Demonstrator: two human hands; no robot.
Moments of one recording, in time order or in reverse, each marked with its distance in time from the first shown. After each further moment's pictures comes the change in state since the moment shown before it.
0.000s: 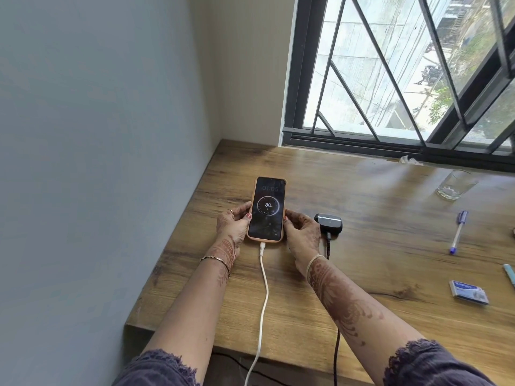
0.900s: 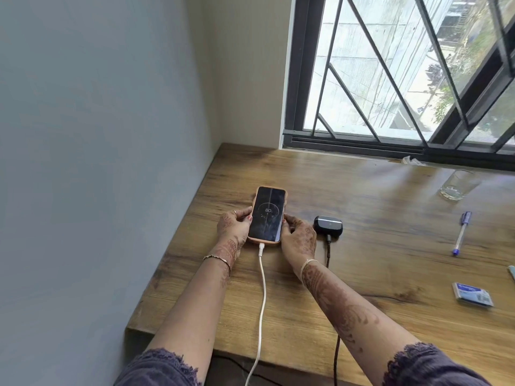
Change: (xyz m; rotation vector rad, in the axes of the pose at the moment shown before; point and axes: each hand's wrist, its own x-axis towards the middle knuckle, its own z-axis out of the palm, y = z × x) left_hand 0.004 0.003 0.005 0.277 0.094 0.008; right_hand -0.007 -0.007 0.004 -0.416 0.021 -0.136
